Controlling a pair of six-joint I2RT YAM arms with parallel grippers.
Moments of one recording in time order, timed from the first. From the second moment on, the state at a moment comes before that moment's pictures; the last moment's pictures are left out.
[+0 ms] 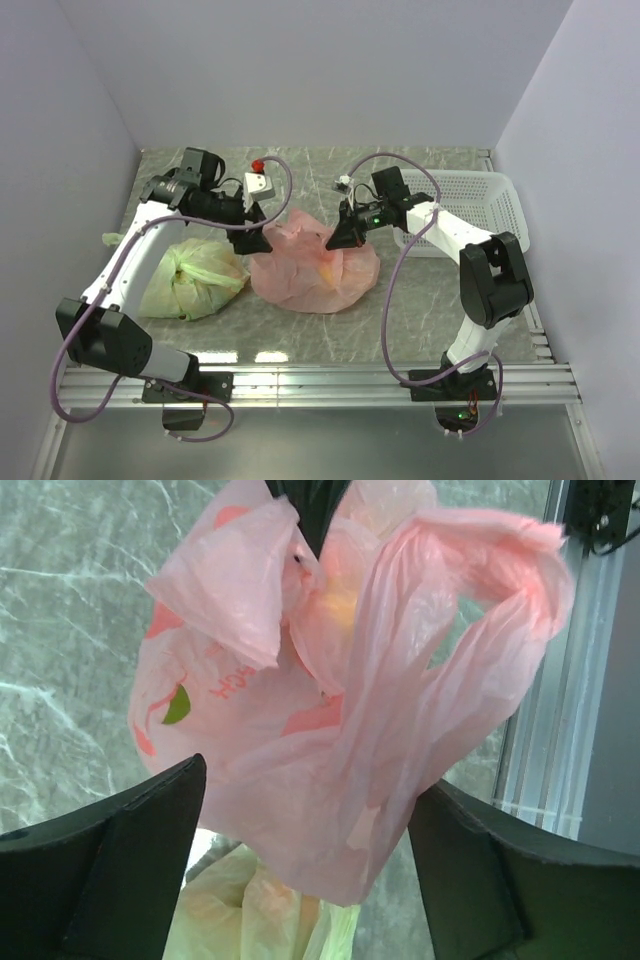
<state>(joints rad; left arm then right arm) -0.26 1.42 1.43 -1.02 0.85 0.75 0.40 1.74 1.23 -0.37 -1.07 -0.28</state>
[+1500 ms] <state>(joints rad) -0.47 1.66 1.42 -0.59 0.97 0.45 0.43 1.68 1.27 -0.39 -1.13 -0.27</state>
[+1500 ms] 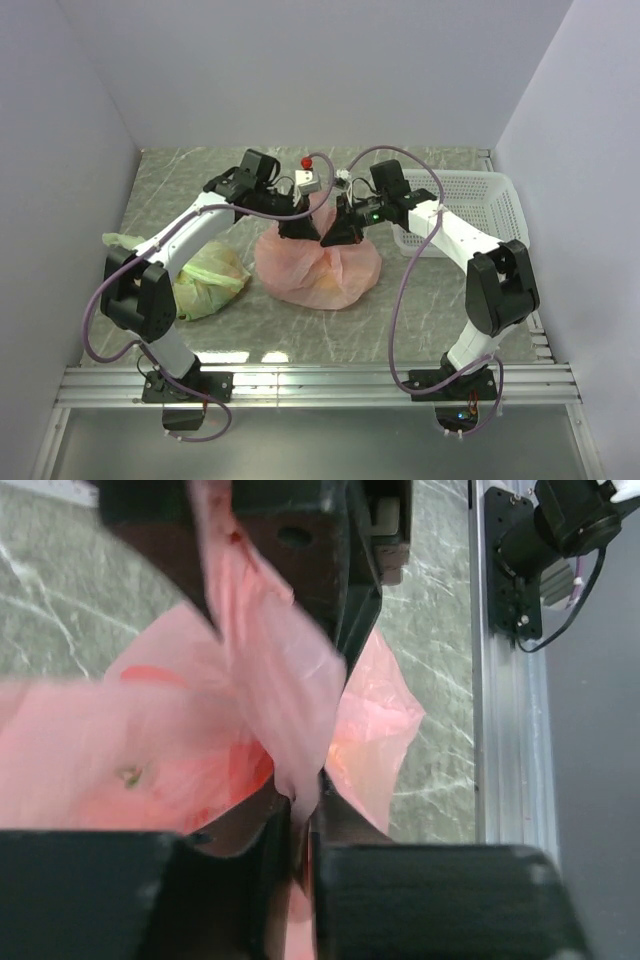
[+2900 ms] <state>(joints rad) -0.29 1.89 1.80 -0.80 1.10 0.31 0.45 1.69 1.34 -0.63 -1.08 -0.67</state>
